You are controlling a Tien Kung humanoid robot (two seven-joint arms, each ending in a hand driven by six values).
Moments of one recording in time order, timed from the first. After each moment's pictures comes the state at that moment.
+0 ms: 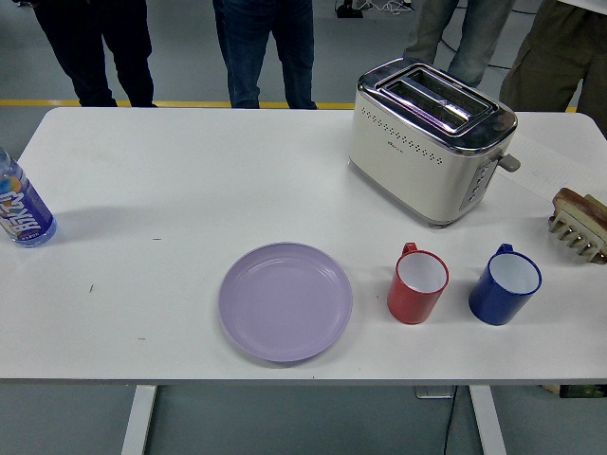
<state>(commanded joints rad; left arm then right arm) -0.07 0.10 -0.93 -0.18 0.66 0.07 0.42 0.08 -0.21 1.78 1.34 -0.90 -0.32 0.13</state>
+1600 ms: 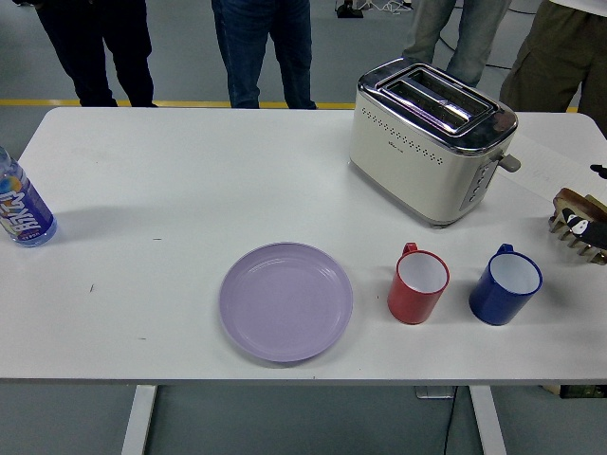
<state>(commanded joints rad) -0.07 0.10 -0.94 -0.18 0.67 0.08 0.42 0.13 -0.28 1.56 1.47 -2.06 -0.09 -0.22</state>
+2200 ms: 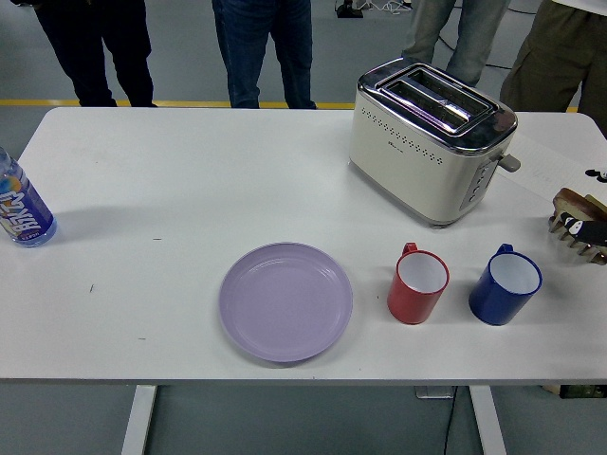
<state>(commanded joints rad) -0.07 0.10 -0.93 -0.18 0.66 0.07 0.42 0.23 -0.33 1.46 1.43 -2.17 -0.01 -0.39</state>
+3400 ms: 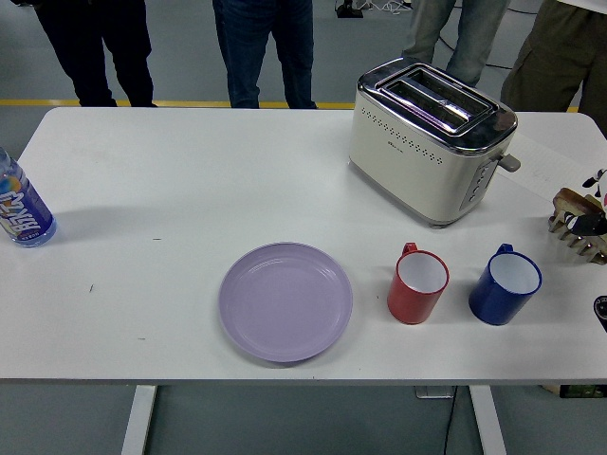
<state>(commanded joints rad) -0.08 0.11 -0.89 -0.18 0.62 0.08 0.41 0.39 -0.36 1.29 1.35 -2.24 0.10 -0.64</state>
